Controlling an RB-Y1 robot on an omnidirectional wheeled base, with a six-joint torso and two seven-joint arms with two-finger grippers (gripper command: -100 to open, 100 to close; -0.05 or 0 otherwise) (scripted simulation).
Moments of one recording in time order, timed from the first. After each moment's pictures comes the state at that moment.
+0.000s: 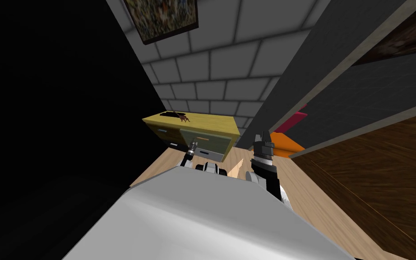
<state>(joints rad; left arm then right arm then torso) 0.26 0.12 -0.12 -1.43 0.06 -0.51 0.15 0.55 -0.01 -0.03 -2.30 0.03 -0.43 0.15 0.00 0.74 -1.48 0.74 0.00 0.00</state>
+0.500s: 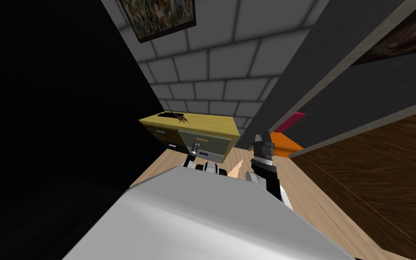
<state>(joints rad) 0.23 0.06 -0.13 -1.34 0.06 -0.52 0.15 0.55 -0.01 -0.03 -2.30 0.03 -0.43 0.15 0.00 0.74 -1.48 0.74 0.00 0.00</state>
